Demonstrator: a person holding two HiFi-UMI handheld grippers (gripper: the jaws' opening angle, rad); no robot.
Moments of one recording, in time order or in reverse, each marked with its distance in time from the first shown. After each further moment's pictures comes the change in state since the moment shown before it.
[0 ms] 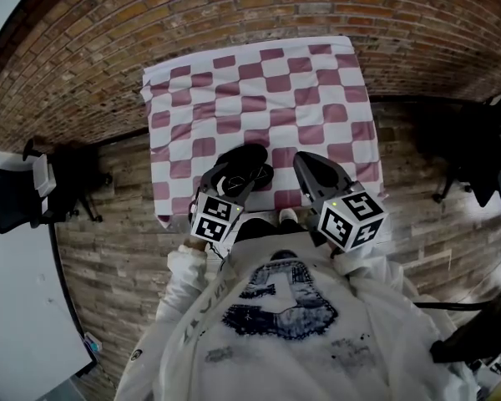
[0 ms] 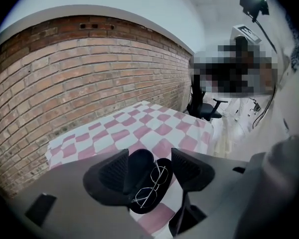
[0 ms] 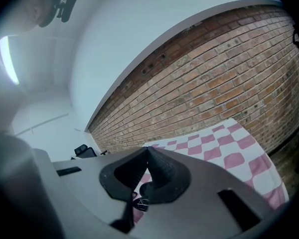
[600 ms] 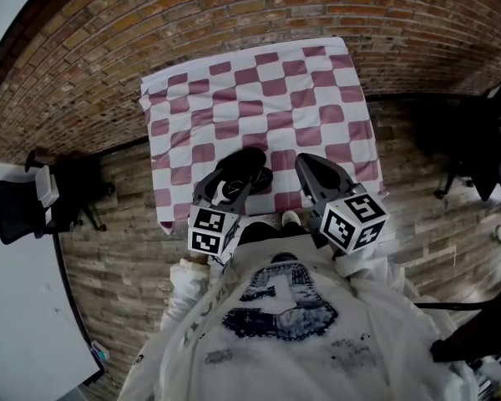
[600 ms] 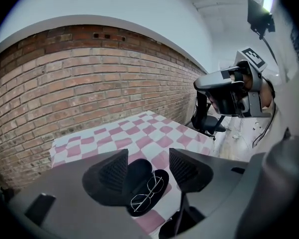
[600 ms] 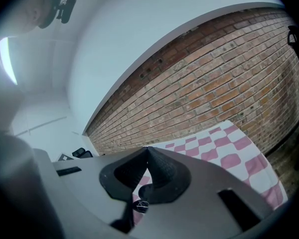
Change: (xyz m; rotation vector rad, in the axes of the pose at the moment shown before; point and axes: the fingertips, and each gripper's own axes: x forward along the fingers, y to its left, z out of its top) left arm -0.028 -0.001 0.025 -0.106 -0.095 0.040; right arm -0.011 -0.005 0.005 0.016 -0.039 -0.021
